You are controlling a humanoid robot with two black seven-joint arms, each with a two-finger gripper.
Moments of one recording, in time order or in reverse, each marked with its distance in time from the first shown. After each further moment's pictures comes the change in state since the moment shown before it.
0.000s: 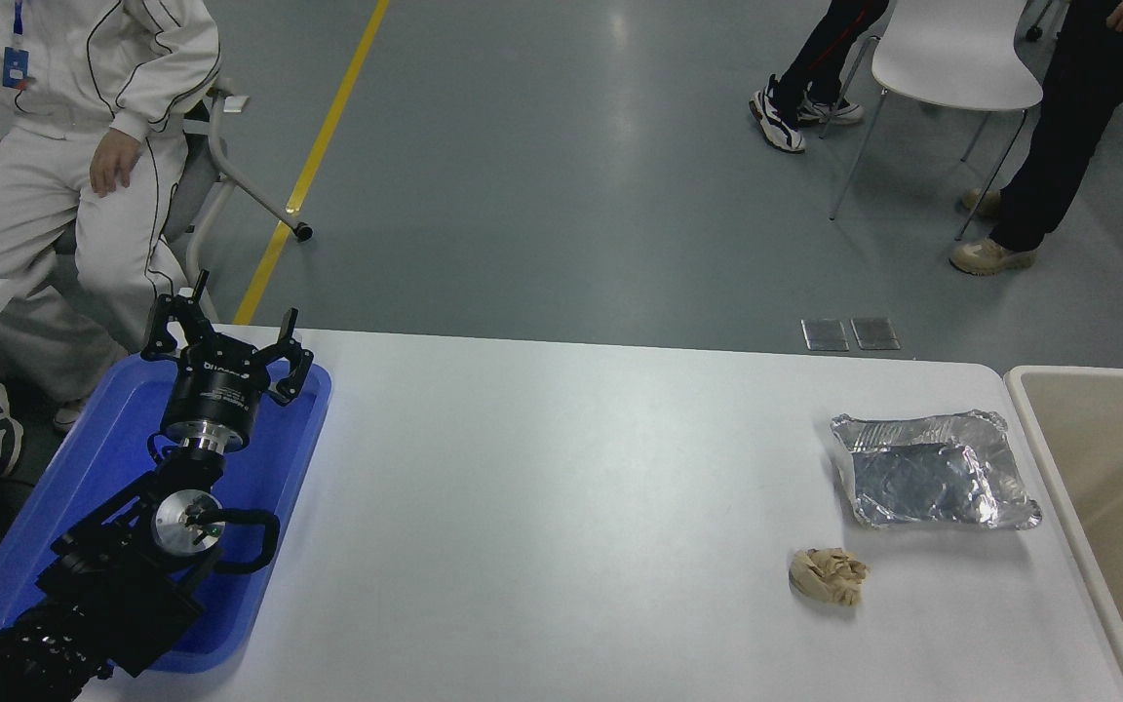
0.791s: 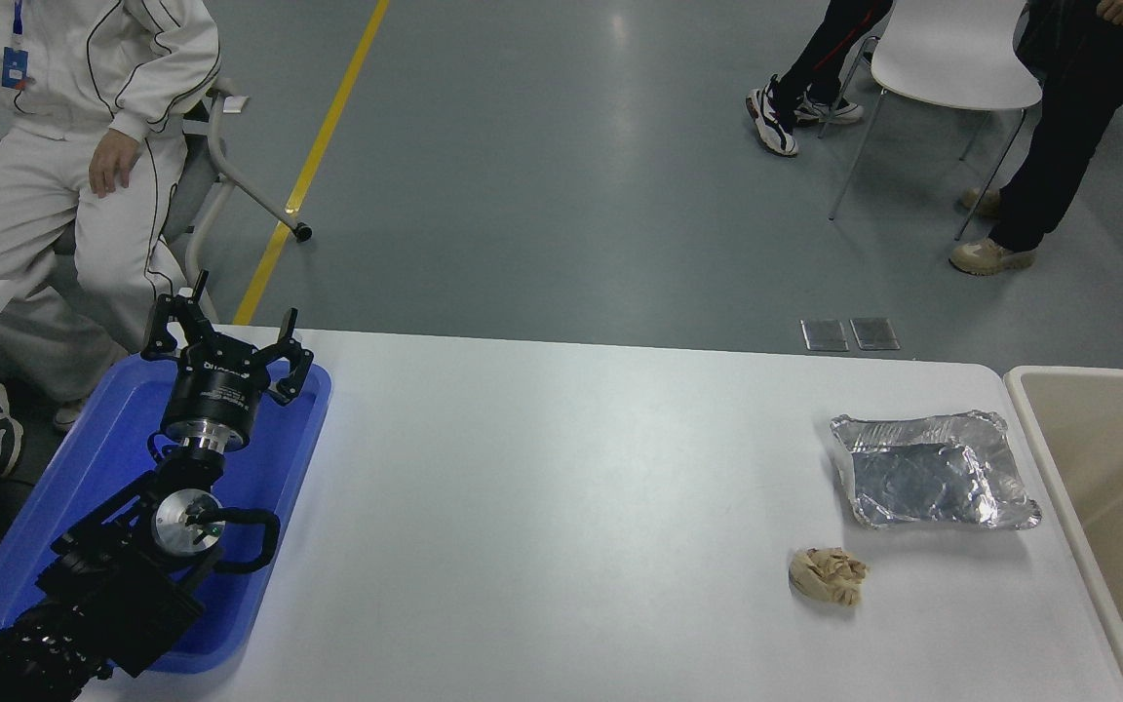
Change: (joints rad) left arm 0.000 0.000 0.000 0.000 0.000 0.000 -0.001; right arm -0.094 0.097 -0.141 -0.239 0.006 0.039 0.000
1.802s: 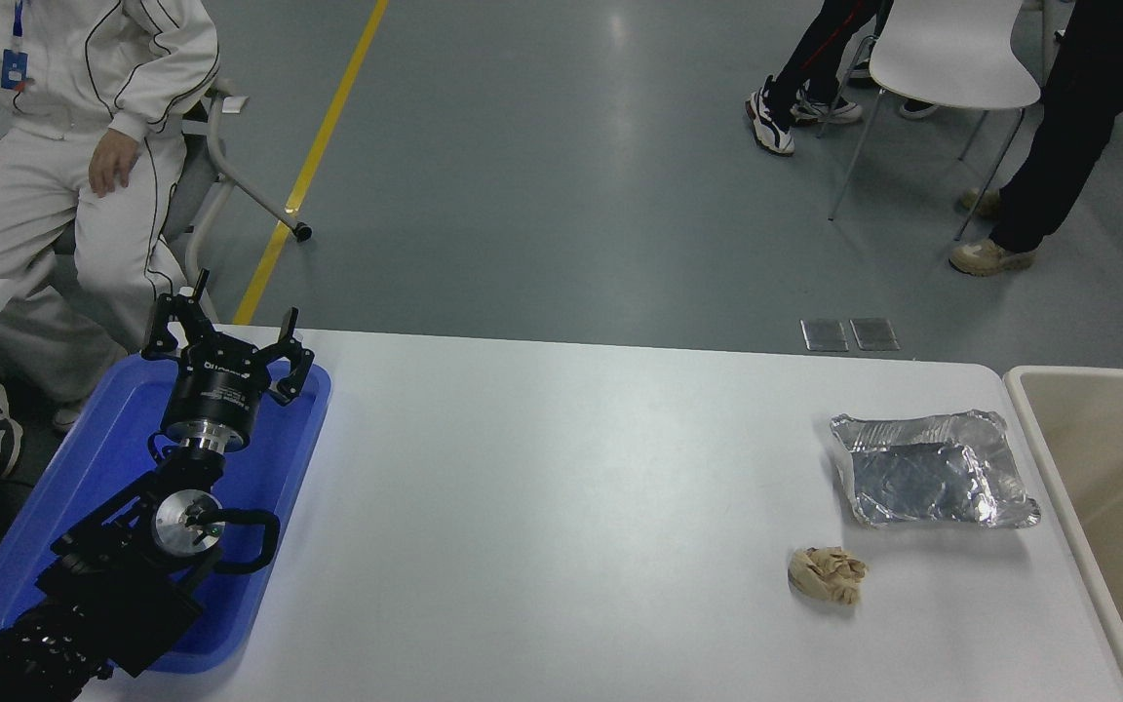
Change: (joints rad) left arm 0.000 0.000 0.000 0.000 0.000 0.000 0.000; right arm 0.233 -0.092 -0.344 0.086 -0.008 0.441 0.079
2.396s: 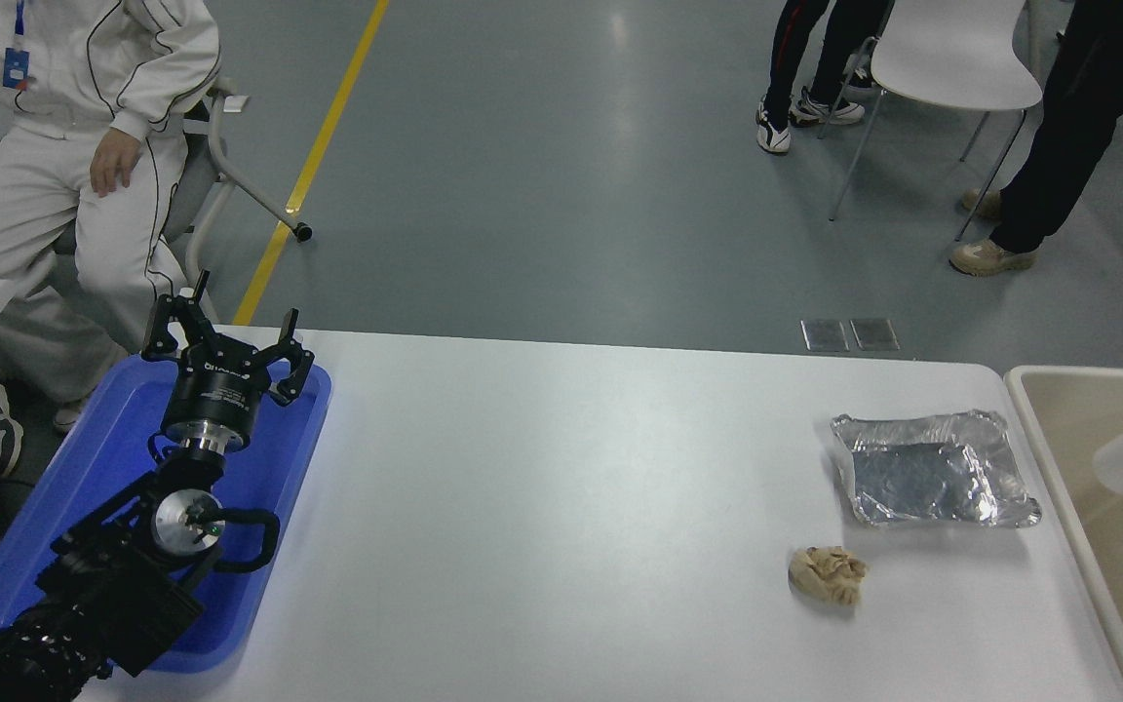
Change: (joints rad) left arm 0.000 0.000 0.000 -0.001 0.000 0.000 0.002; right arm 0.511 -0.047 -0.456 0.372 -0.051 0.215 0.244
